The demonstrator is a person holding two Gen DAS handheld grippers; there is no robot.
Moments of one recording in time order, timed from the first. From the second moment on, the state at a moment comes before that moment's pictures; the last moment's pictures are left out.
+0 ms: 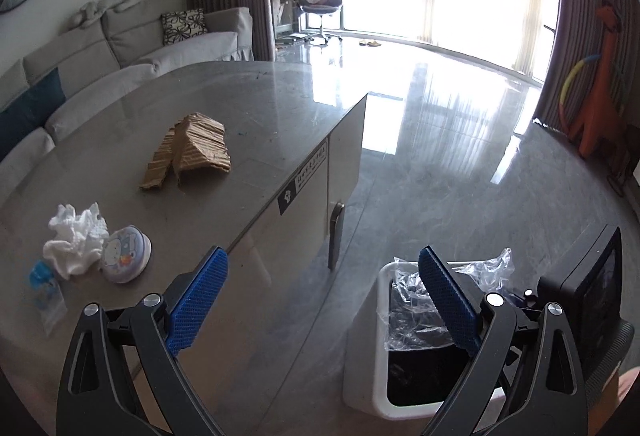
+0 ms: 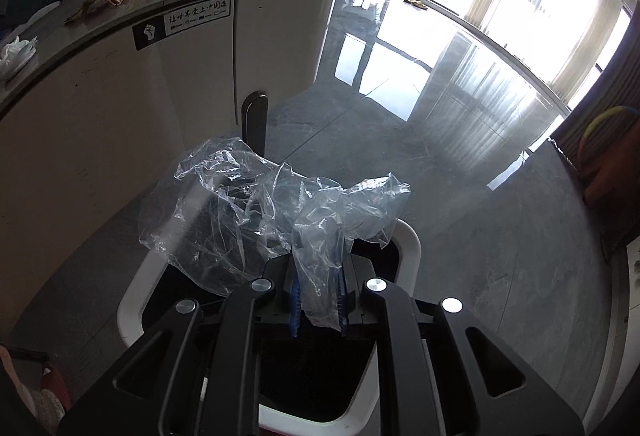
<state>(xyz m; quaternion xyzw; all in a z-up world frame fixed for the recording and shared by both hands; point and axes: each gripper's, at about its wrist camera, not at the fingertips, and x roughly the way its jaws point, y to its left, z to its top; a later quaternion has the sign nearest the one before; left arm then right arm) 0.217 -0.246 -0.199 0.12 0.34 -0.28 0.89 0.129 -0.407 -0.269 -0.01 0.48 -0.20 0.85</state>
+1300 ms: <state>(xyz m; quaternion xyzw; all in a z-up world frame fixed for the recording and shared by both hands) 0.238 -0.138 -0.163 0.08 0.29 -0.14 0.94 0.141 -0.329 -0.120 0.02 0.19 -0.14 0.97</state>
